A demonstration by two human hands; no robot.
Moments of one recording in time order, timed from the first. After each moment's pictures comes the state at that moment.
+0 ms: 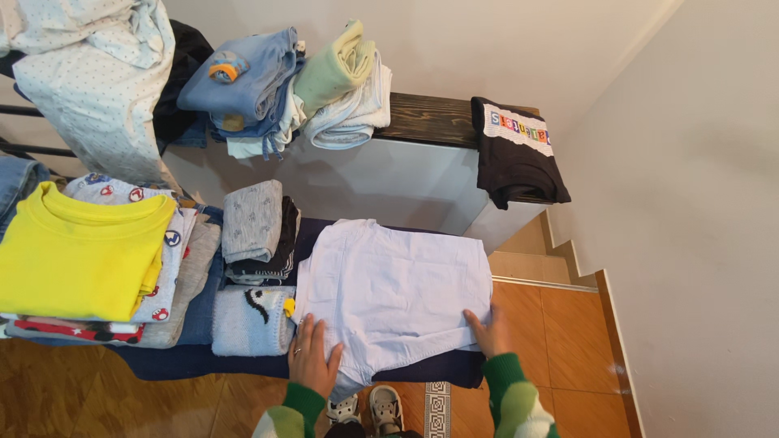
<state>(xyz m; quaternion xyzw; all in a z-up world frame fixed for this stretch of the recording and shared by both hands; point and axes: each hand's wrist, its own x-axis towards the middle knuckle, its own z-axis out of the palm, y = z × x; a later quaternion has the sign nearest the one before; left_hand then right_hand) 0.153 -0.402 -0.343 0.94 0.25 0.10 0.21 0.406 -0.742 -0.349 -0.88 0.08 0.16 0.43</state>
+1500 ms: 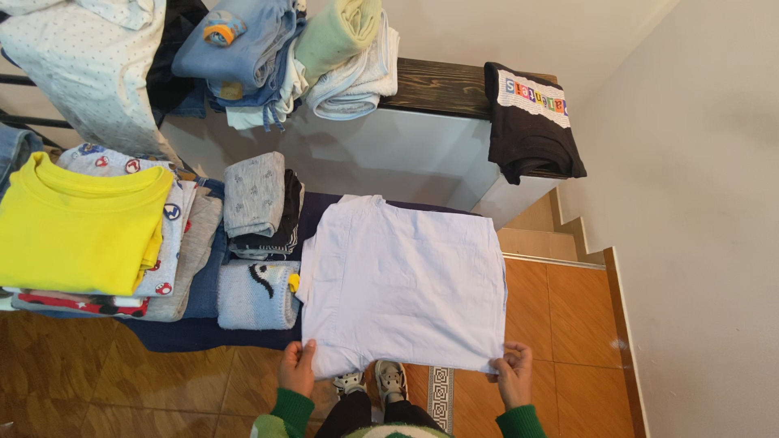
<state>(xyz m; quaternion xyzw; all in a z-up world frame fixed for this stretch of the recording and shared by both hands) 0.081 -0.397 -0.413 0.66 0.51 0.15 0.53 0.278 -0.802 -0.342 -0.73 0.20 0.13 0.64</state>
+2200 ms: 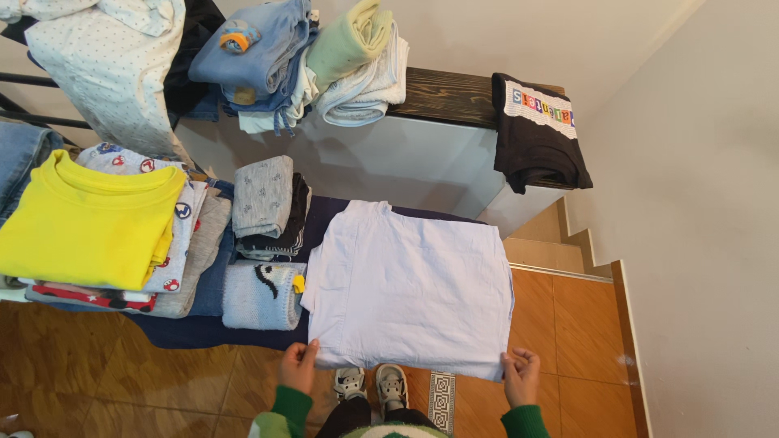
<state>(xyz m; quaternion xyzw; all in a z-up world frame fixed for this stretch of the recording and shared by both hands) 0.086 -0.392 -0.412 0.66 0.50 0.15 0.54 0.298 -0.836 -0.407 -0.77 0.14 0.08 0.61</state>
